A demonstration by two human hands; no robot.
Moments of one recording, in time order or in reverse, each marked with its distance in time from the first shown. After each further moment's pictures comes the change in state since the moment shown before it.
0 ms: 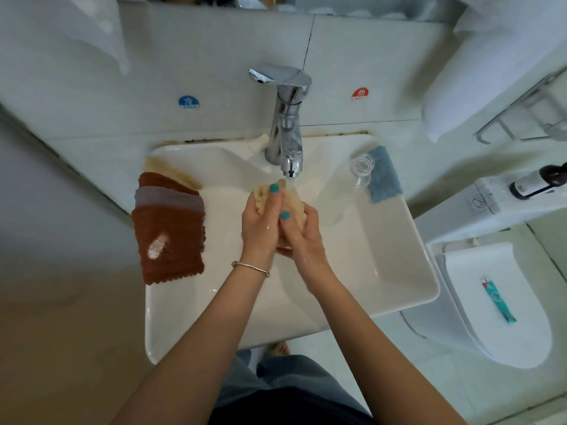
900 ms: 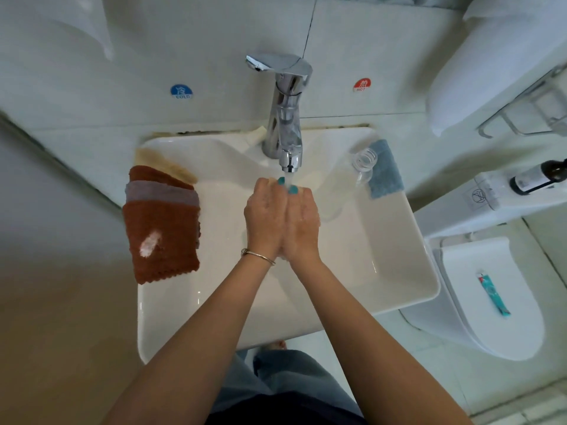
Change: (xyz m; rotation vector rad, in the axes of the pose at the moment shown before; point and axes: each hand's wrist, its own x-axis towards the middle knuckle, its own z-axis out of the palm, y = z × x) left_hand 0.029 -0.018 0.007 0.414 -0.086 0.360; right_hand 0.034 0.011 0.019 -0.522 0.326 -0.365
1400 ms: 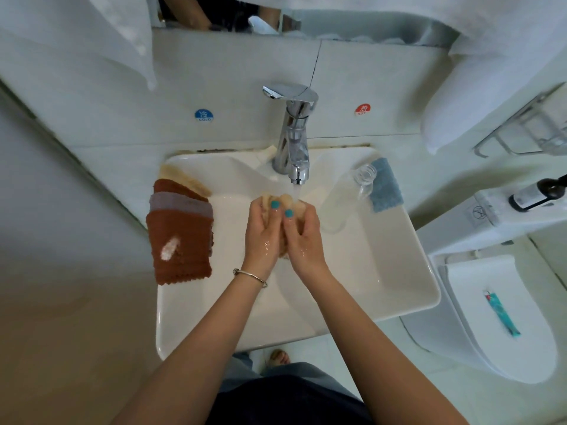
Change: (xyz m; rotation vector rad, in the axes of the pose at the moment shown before) left_hand -0.028 0.007 -0.026 -0.256 0.003 -0.168; right_hand -0.015 -0.002 -0.012 0.282 -0.185 0.136
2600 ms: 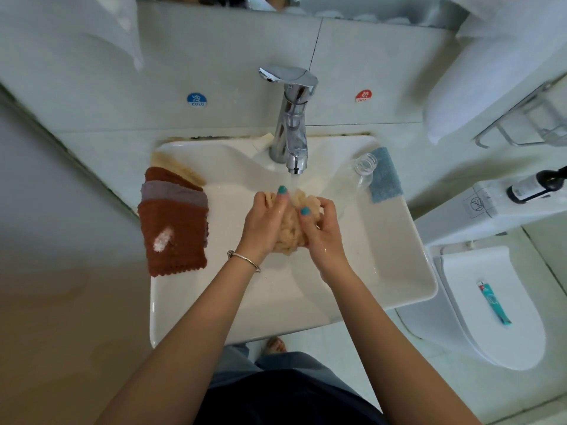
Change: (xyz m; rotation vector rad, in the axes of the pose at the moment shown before) left_hand 0.013 0.005 0.000 0.163 -0.099 -0.174; right_hand -0.001 0.001 -0.034 0.180 -0.051 0.119
